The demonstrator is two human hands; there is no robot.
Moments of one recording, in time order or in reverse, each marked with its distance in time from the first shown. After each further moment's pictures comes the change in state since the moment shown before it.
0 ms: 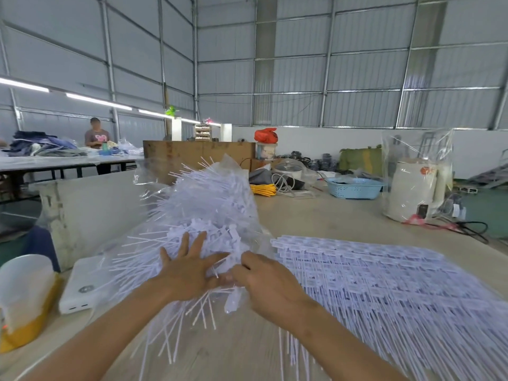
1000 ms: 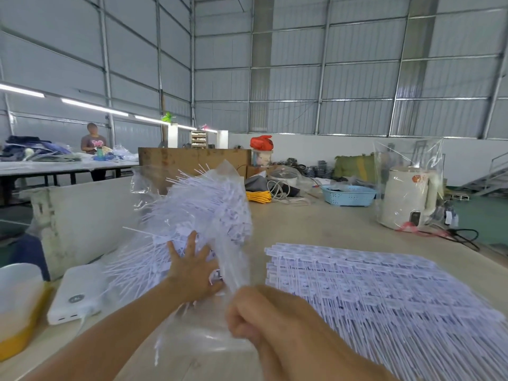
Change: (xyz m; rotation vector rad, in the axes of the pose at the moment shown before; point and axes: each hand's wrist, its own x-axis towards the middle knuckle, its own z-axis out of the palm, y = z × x) left_hand 0.018 0.024 -0.006 0.217 0.010 -0.123; right_hand -0.054 -0.057 -0.080 0.624 0.029 -0.033
